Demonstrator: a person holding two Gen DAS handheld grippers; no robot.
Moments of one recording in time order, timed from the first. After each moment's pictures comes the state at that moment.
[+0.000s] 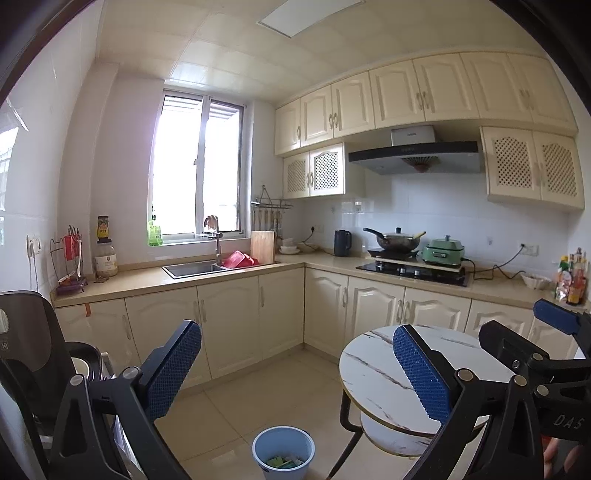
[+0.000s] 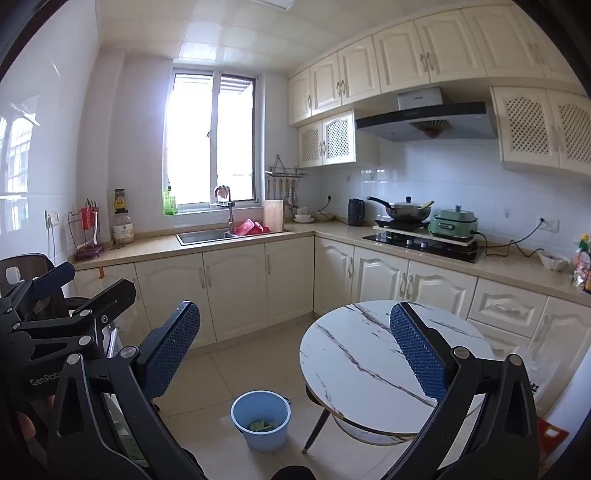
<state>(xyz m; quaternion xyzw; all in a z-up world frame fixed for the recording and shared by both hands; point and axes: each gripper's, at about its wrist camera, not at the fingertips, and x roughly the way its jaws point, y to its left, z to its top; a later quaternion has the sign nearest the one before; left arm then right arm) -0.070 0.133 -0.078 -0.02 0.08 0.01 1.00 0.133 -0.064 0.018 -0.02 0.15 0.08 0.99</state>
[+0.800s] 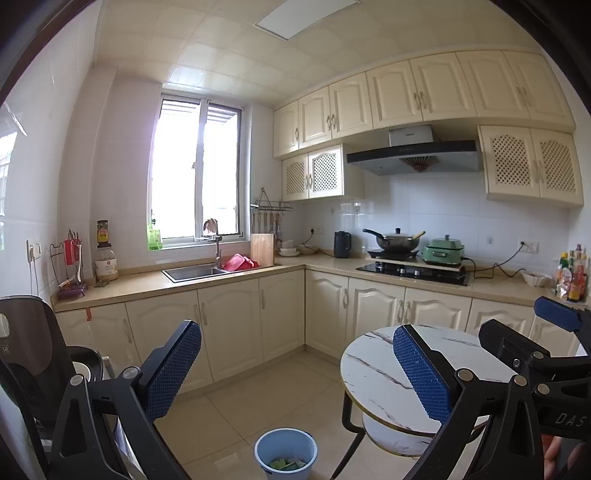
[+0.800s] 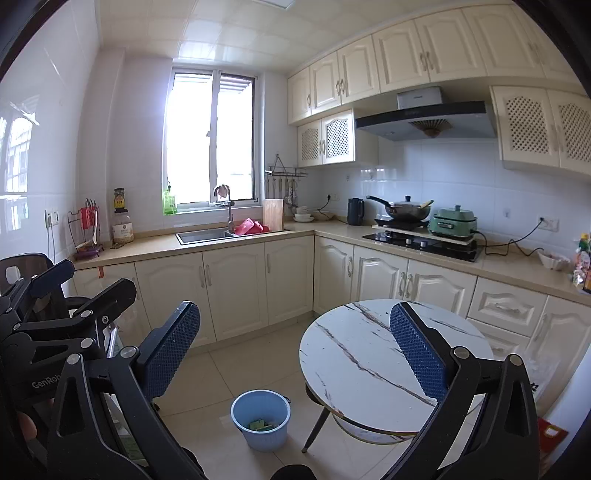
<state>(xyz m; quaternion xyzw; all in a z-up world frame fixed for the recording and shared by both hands) -0.068 0.144 -0.068 -0.01 0.07 0.00 1.00 0.133 -0.069 0.014 -0.02 0.15 0.08 0.99</state>
